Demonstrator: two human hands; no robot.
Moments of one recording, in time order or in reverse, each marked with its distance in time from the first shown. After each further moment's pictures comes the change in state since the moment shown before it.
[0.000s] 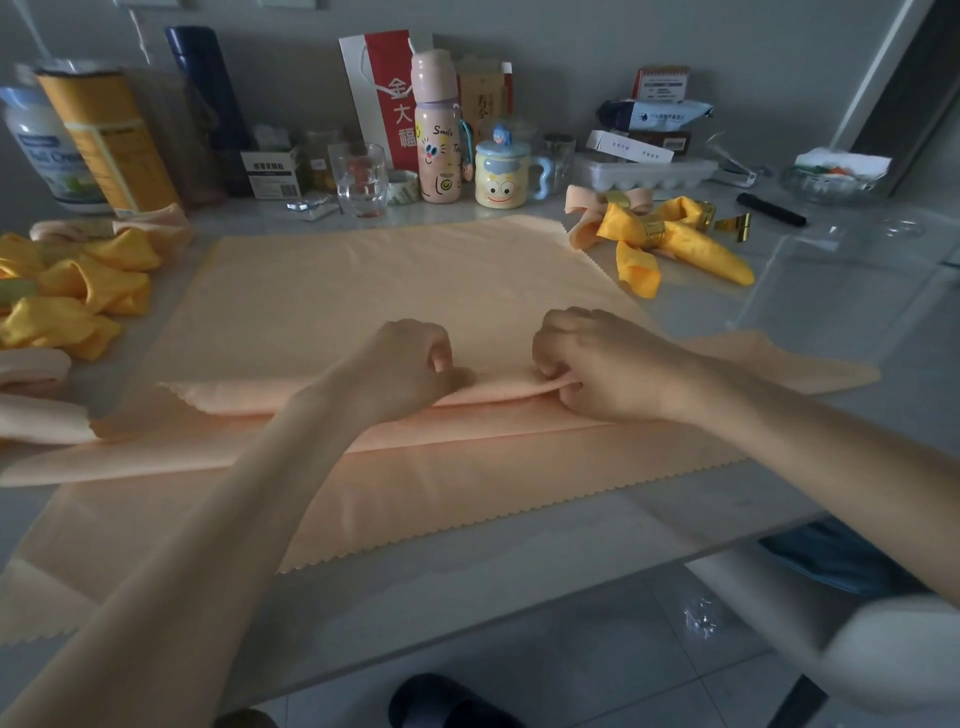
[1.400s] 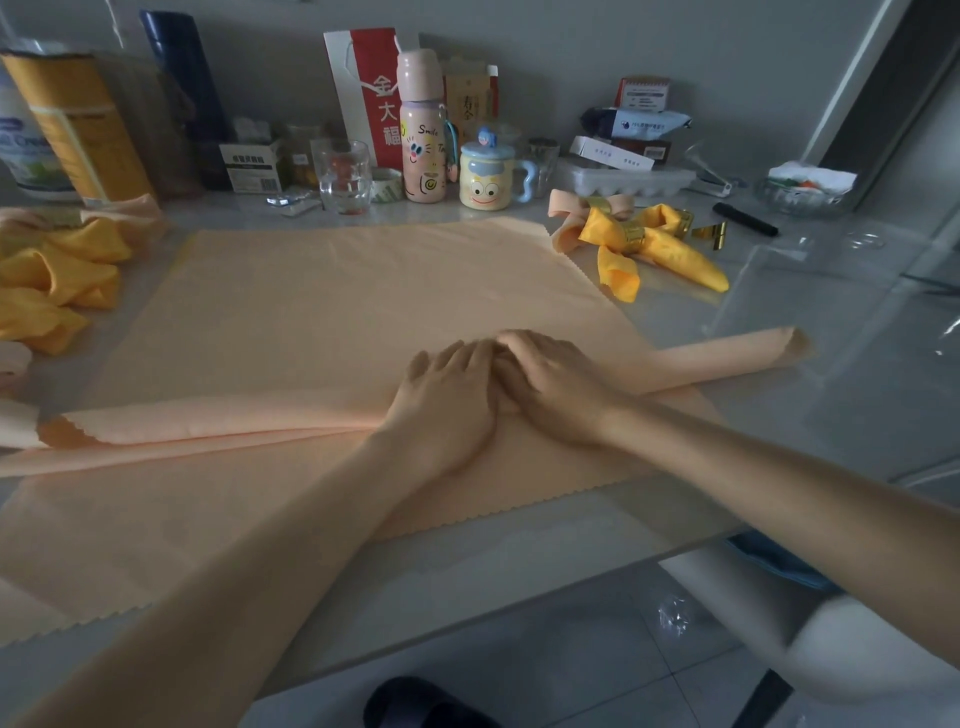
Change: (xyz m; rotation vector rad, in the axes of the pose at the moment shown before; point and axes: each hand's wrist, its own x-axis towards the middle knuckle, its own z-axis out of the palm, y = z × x) left_hand -0.005 0.038 0.044 0.142 0.040 0.080; right_hand 0.014 -0.014 0.039 0.309 0.086 0.218
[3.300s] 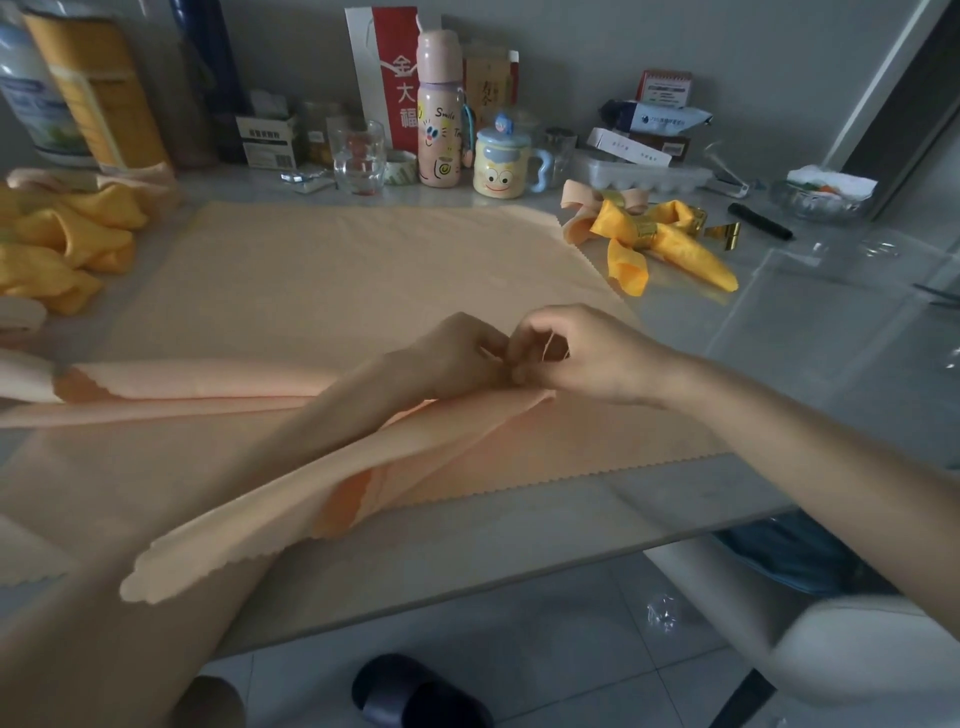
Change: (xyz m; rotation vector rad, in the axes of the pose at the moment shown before) left_hand 0.013 0.004 -0.025 -0.599 -0.171 -0.064; right_hand -0.021 -0.015 -0.053 0.269 -0.115 -0.016
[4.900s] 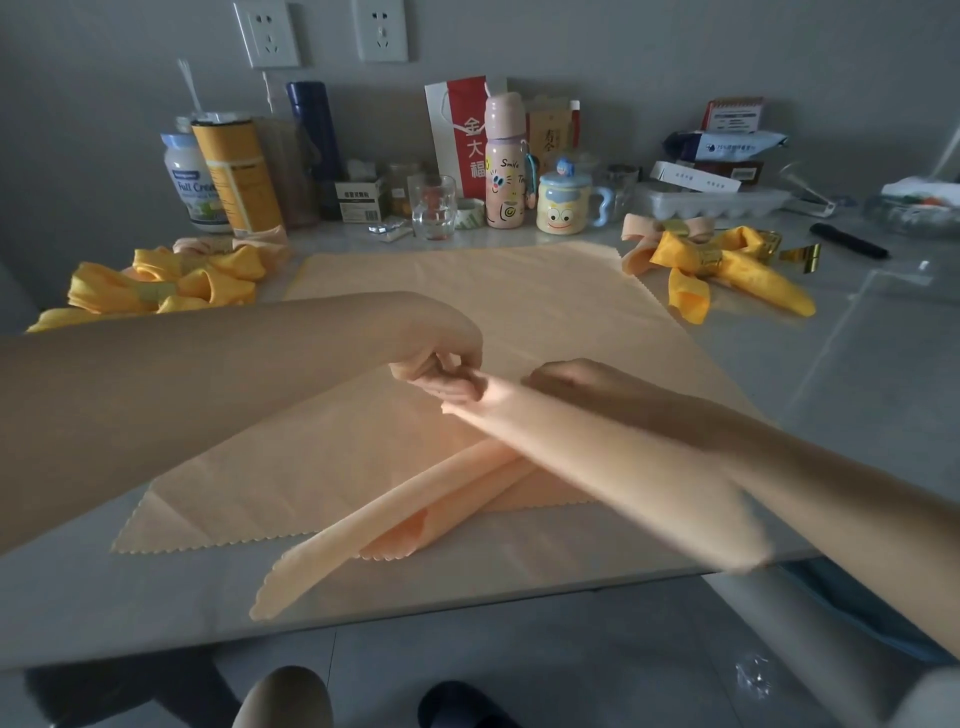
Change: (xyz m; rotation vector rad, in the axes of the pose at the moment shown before) left_hand -0.015 0.008 -0.056 -0.217 0.011 -0.712; right_hand 0.011 -0.015 0.023 0.255 -0.182 -0.098
